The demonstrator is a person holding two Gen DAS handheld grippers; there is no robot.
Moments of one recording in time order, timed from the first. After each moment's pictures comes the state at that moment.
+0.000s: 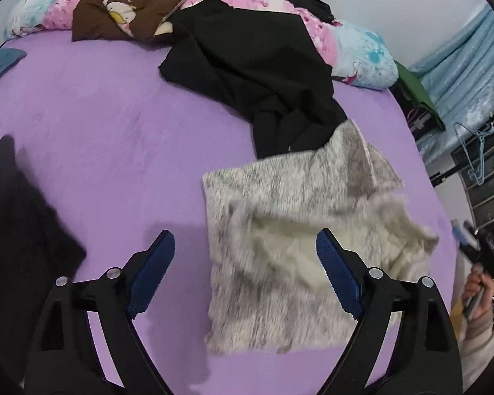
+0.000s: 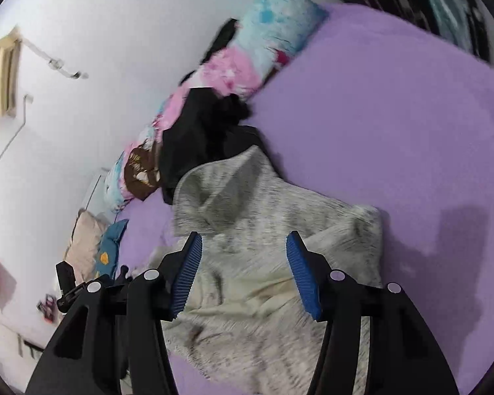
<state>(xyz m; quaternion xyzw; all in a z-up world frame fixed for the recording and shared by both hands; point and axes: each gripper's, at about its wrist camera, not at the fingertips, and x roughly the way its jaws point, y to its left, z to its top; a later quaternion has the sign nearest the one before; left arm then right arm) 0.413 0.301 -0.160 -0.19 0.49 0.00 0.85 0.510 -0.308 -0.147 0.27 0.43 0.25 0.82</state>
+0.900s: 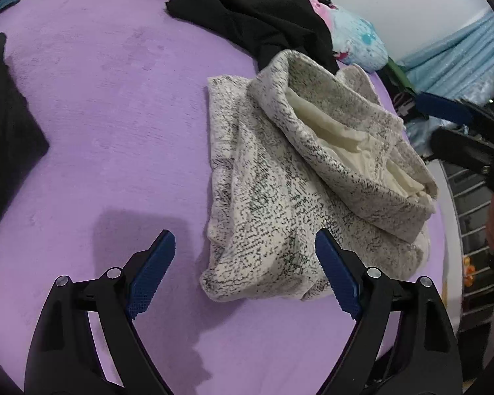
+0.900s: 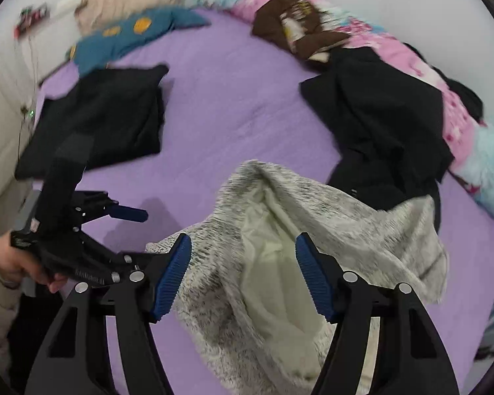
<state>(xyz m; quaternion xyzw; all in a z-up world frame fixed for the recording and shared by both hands) 0.342 0.292 -0.270 -0.25 0.49 -0.05 0.83 0.424 0.129 -0.127 -0.30 0.44 0.42 0.74</state>
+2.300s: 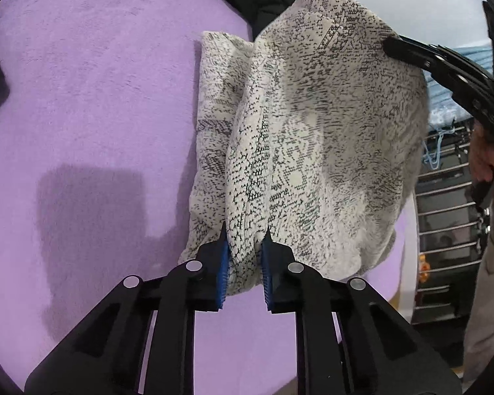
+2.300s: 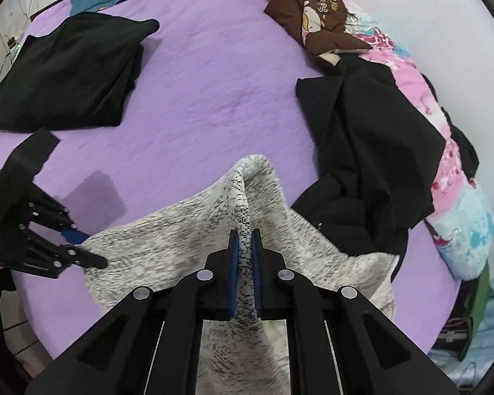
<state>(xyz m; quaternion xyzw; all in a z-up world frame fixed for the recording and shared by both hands) 0.349 0.324 -0.308 -0.34 0.52 -0.13 0.77 0.484 0.170 -0.126 -0.42 0.42 0.37 0.71</state>
